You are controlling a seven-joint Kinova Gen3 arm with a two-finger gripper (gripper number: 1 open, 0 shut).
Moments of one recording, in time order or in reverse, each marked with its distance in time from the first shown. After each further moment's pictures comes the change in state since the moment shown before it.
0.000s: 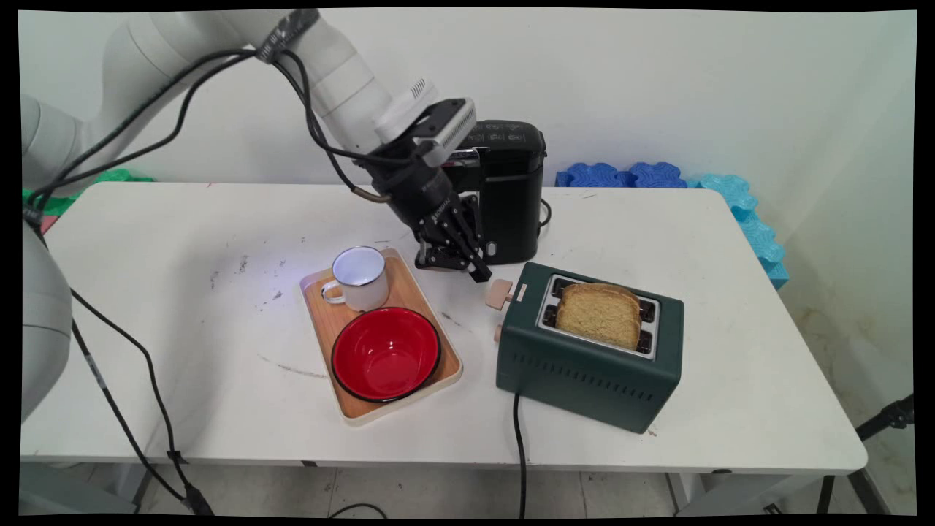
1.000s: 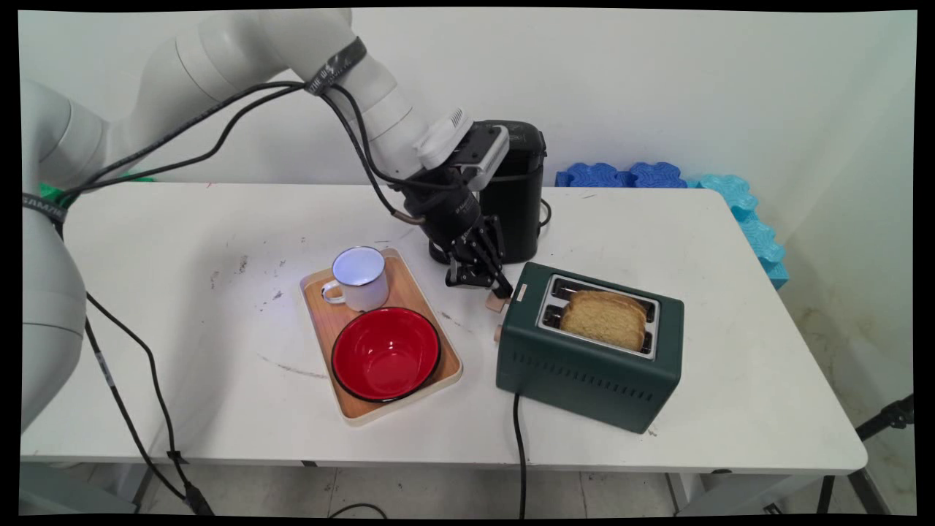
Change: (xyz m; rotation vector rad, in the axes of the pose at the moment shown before) arm 0.008 -0.012 0.042 -0.001 -0.023 -0.071
